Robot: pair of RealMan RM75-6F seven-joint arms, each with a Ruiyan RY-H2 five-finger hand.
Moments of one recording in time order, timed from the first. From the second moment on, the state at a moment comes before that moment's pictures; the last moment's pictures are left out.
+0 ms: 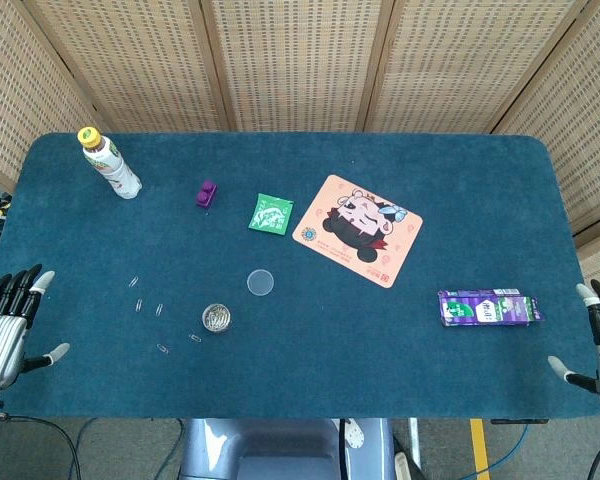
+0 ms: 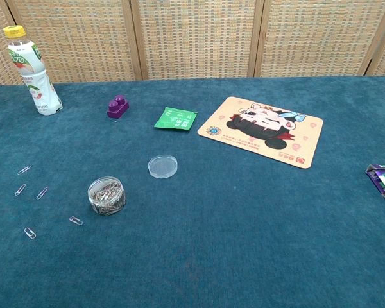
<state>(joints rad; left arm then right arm) -0.13 -1.14 -0.01 -1.64 1.52 1.52 0.08 0.02 -1.01 0.10 -1.71 -1.43 1.52 0.01</state>
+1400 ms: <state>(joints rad) -0.44 -1.39 0.08 -1.32 1.69 1.08 0.10 0.03 -1.00 0.10 -1.70 -1.40 1.48 0.04</state>
